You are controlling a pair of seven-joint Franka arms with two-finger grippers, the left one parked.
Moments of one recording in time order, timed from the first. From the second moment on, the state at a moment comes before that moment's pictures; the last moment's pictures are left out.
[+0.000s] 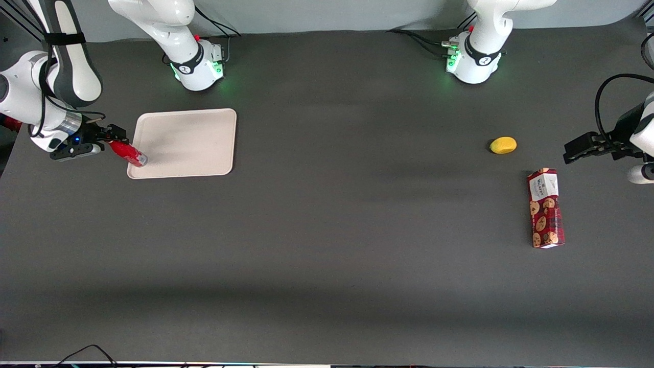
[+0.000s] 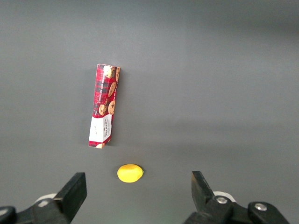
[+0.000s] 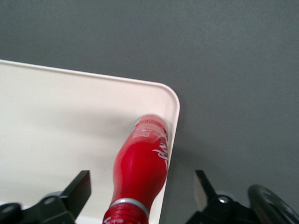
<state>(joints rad) -0.25 -0.13 -0.21 -2.57 -0.05 2.33 -0.57</state>
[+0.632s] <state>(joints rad) -0.25 -0.14 0.08 -2.07 -0.05 1.83 -0.33</state>
